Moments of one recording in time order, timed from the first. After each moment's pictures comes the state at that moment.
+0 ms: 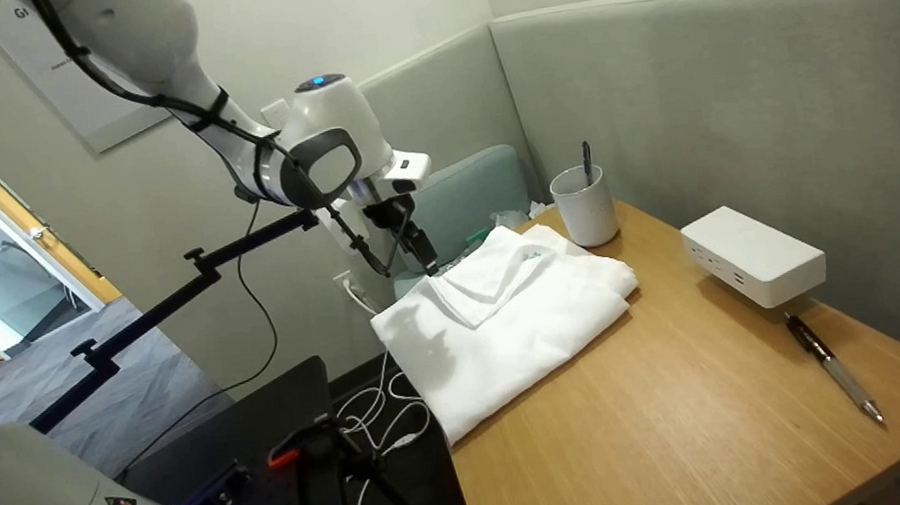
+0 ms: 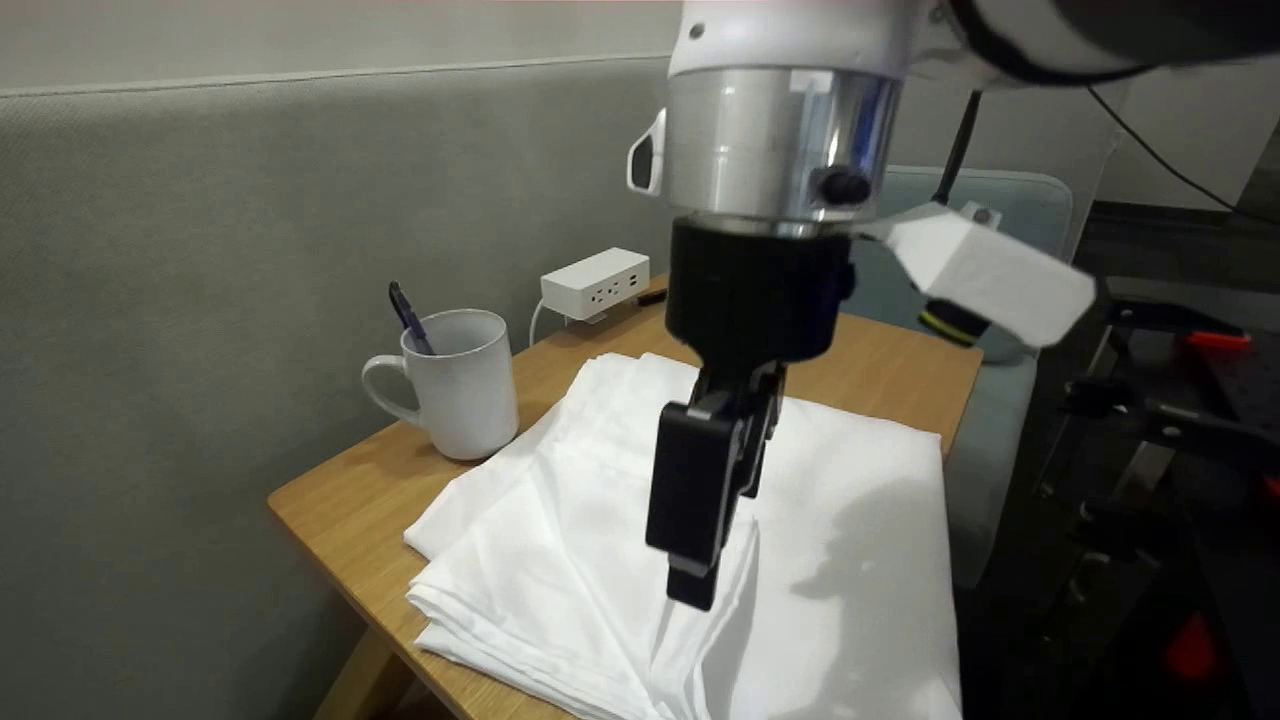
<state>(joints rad) 0.29 0.46 0.28 -2.36 0.10 2.93 0.31</state>
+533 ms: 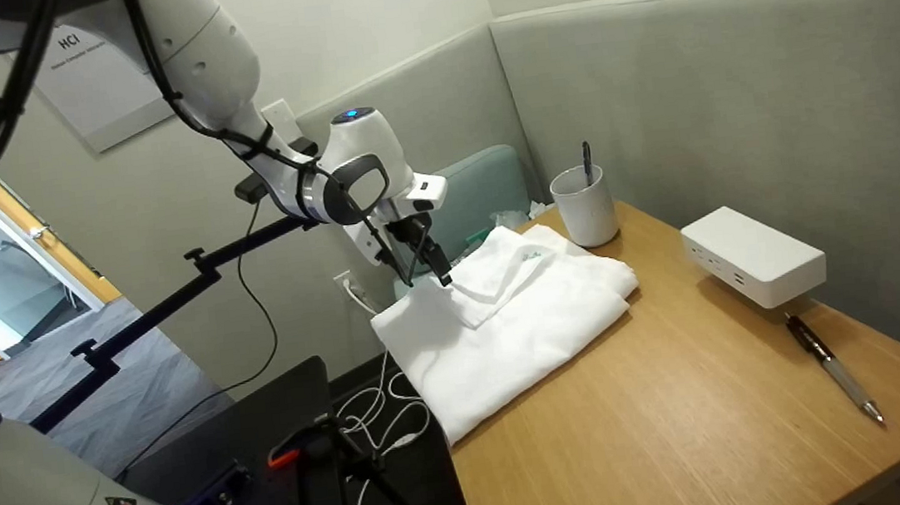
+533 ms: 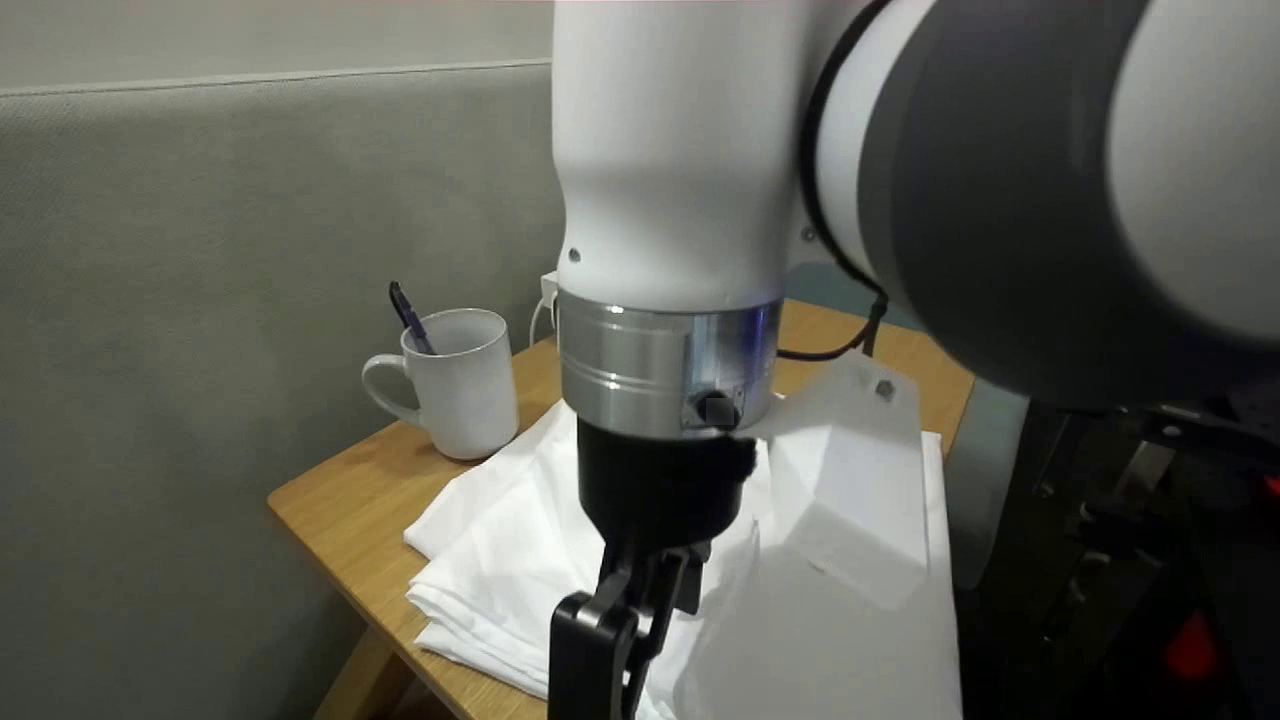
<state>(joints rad) 0.49 0.69 0.15 -2.14 0.10 2.92 0.39</state>
